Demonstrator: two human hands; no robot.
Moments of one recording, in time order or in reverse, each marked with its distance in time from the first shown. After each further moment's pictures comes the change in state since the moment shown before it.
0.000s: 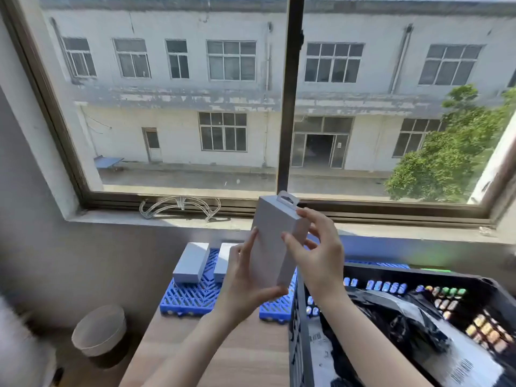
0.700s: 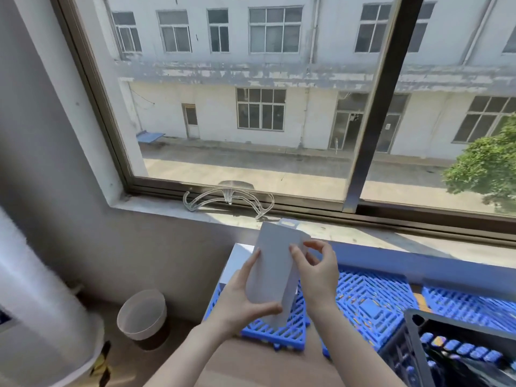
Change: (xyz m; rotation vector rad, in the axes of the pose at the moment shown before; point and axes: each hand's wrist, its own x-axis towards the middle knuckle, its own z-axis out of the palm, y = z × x) left_hand 0.061 -0.162 -0.125 0.026 -0.103 -0.406; right_hand 0.031 0.129 0.227 0.164 -0.040 0.478
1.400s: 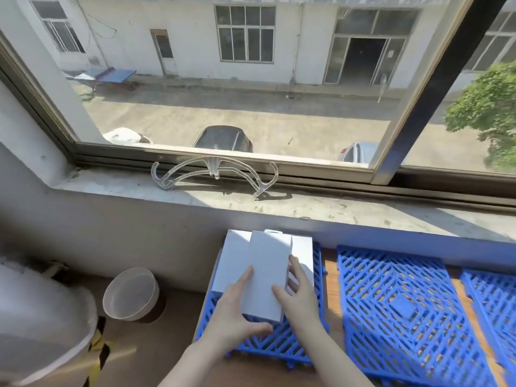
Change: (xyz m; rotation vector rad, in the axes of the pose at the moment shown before) left_hand 0.111 -0.140 0.011 0.051 -0.186 -0.301; right_hand 0.062 0.170 0.068 -0.220 -0.303 0.397
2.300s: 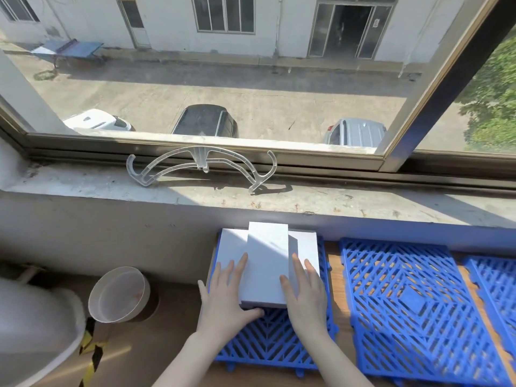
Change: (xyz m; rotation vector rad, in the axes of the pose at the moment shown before) left_hand 0.062 -0.027 -0.014 0.488 0.042 0.052; right_hand 0.036 0.034 0.011 -0.648 0.113 0.027
